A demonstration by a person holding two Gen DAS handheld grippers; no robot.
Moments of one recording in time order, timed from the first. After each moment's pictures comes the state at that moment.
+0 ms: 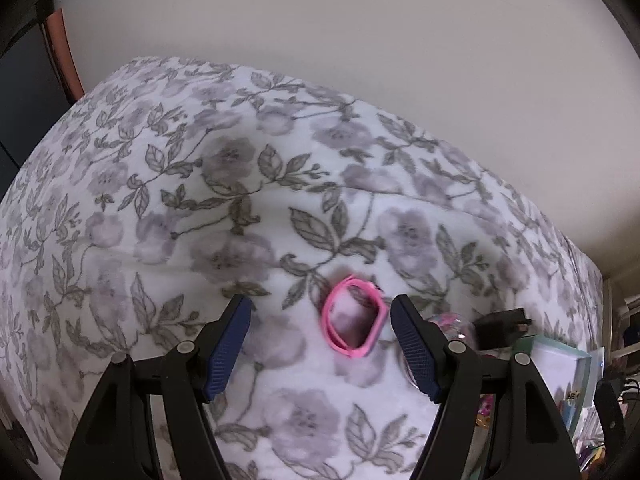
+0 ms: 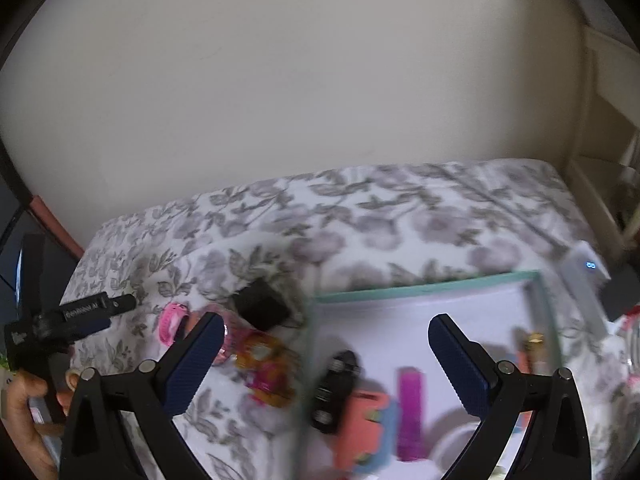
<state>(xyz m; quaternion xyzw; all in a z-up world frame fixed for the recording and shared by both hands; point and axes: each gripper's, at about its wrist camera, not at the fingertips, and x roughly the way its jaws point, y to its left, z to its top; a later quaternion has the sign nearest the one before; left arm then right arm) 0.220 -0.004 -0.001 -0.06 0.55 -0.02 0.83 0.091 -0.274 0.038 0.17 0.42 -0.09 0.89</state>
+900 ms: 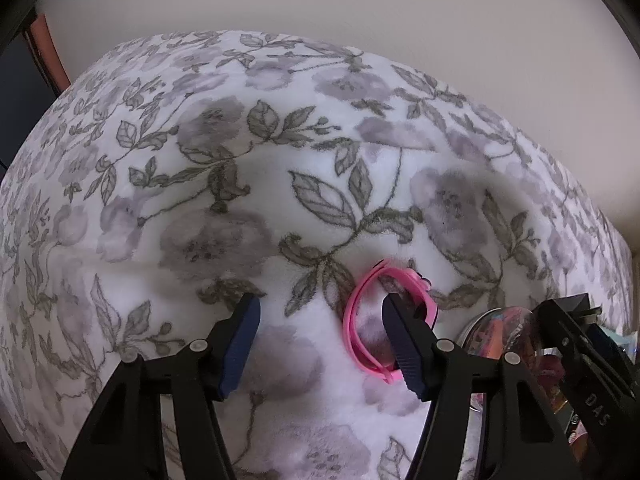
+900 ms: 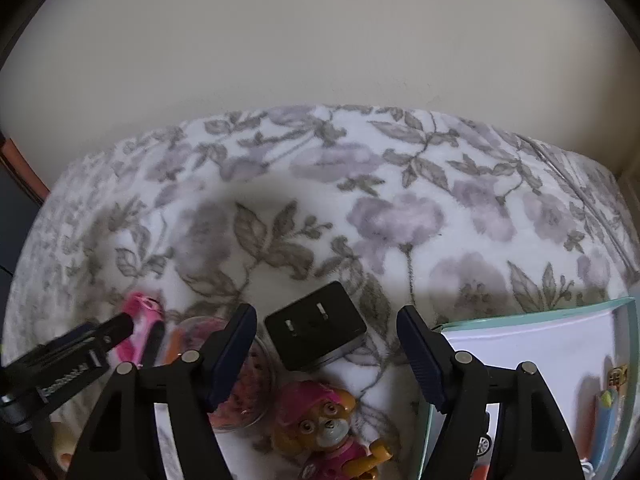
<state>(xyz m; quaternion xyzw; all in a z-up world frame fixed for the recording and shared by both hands) 0.237 -0.011 -0.059 -0.02 0.57 -0.02 0.82 0.196 -0.208 -0.045 0.10 0.51 -0.09 0.85</state>
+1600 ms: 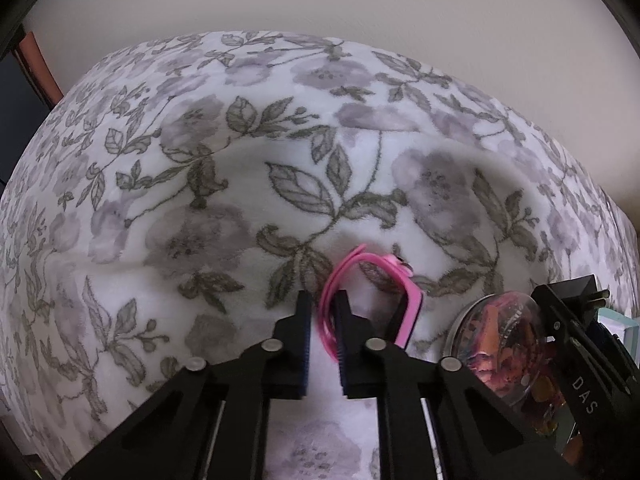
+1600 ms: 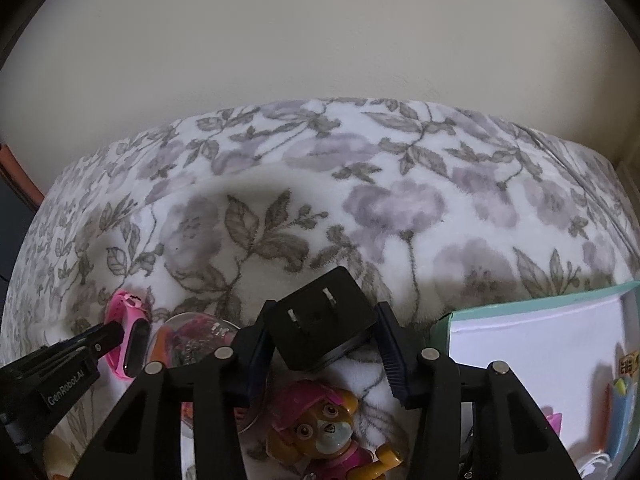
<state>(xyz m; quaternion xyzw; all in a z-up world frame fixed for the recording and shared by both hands) 0.233 -0.025 -0.064 0.00 0.58 -0.03 0.82 0.192 -0.209 -0.057 0.12 0.50 -0.10 0.85</state>
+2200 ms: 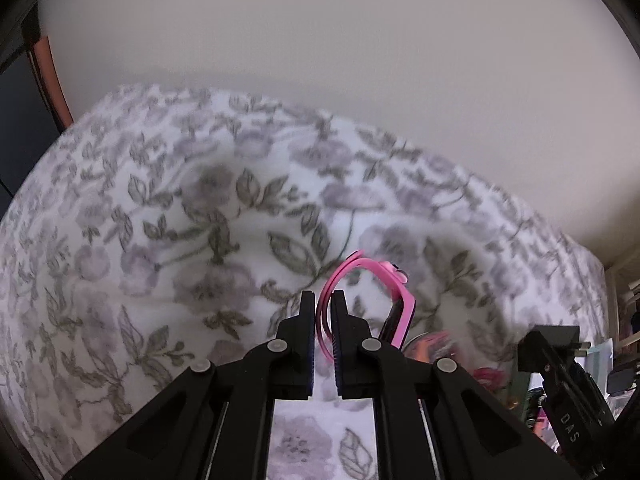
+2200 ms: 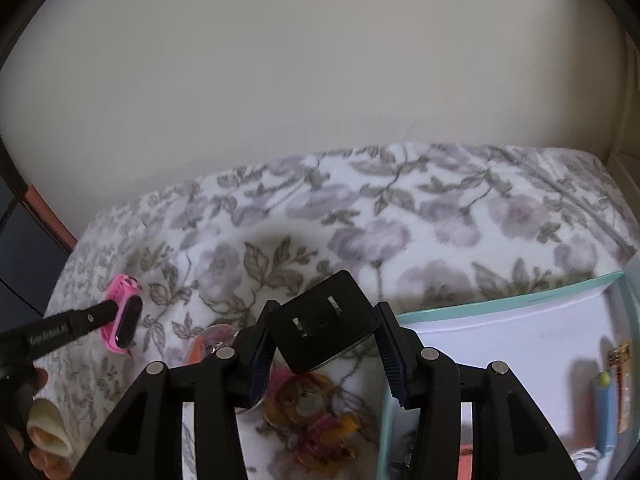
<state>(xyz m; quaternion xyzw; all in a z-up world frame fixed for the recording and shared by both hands) 0.223 -0.025 0.008 -0.03 0.51 -0.05 0.86 0.151 -0.239 -0.010 0.17 0.42 -0.08 0.89</state>
